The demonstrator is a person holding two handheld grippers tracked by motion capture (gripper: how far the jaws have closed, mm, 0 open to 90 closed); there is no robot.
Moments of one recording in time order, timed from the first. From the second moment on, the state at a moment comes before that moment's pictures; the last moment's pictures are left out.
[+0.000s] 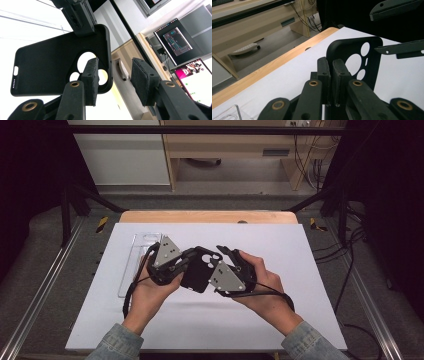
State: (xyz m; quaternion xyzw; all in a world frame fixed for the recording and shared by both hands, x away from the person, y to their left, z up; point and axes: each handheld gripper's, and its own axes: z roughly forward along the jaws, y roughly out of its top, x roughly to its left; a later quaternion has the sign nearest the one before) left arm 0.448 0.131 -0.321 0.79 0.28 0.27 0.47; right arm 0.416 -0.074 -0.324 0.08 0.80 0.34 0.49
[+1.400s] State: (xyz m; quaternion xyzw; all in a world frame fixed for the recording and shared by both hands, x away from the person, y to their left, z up) left arm 0.453 0.154 -0.315 0.77 0.31 0.28 0.49; right arm 0.422 -0.085 -0.331 0.13 0.81 0.36 0.45
